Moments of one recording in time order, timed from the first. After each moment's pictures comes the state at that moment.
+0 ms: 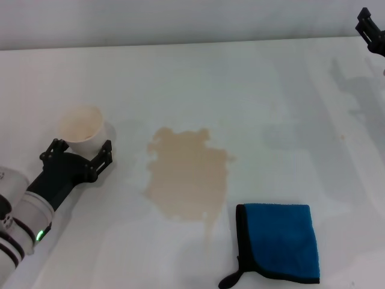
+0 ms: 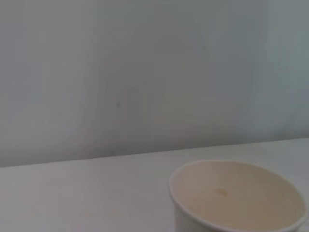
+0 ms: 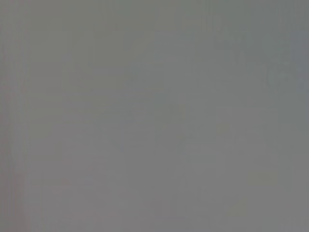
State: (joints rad) left arm -0.45 -2.09 2.83 0.27 -1.07 0.91 -0.20; right arm 0.55 2.03 -0.56 -0.02 2.40 1.09 -2.74
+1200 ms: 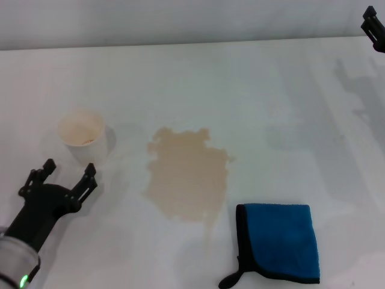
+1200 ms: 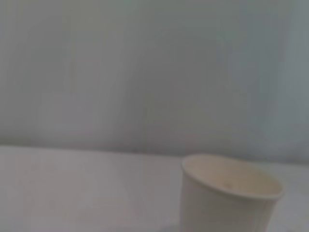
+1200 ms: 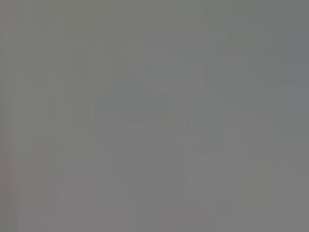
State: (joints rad) left arm -0.26 -2.08 2.84 0.33 -1.07 1.10 -0.20; right arm 0.54 2.02 -0.56 -0.03 2.41 1.09 -2.73
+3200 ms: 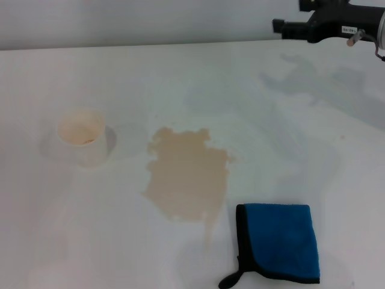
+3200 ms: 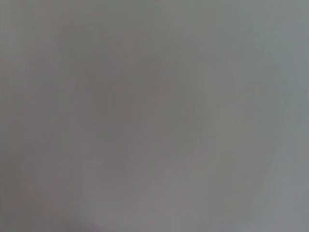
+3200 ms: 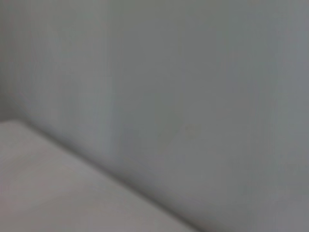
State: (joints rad) left arm -0.27 -2.08 2.82 0.12 -1.48 1.34 -0.33; right arm 0.47 1.87 -1.24 -0.88 1.54 0.90 -1.46
